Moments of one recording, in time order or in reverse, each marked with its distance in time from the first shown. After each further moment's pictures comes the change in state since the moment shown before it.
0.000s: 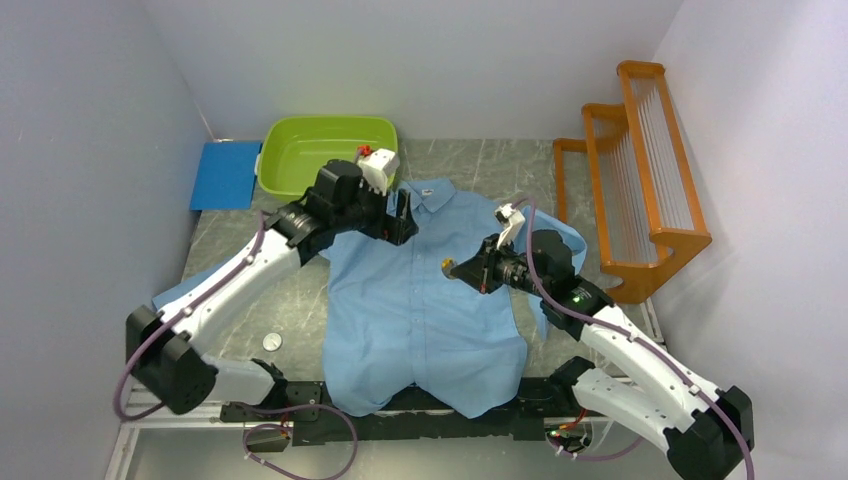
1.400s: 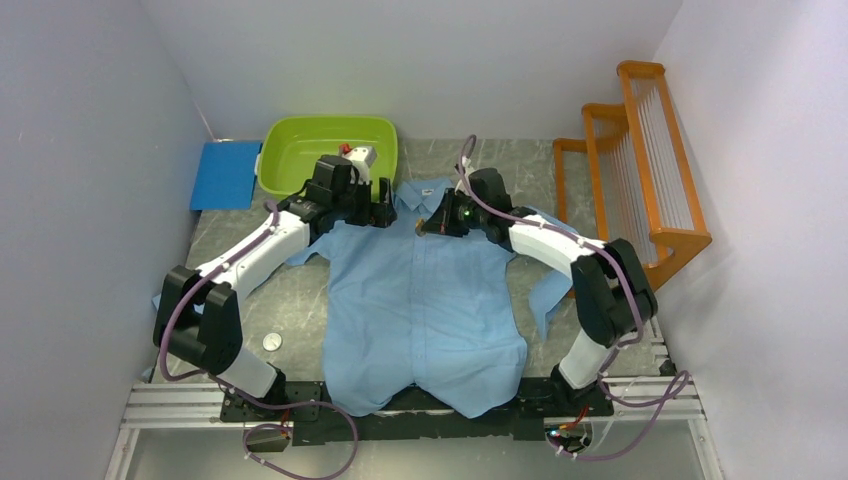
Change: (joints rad) left arm 0.205 0.236 -0.038 0.156 -0.029 -0.024; right arm -0.110 0.814 0.449 0.107 -0.033 0.137
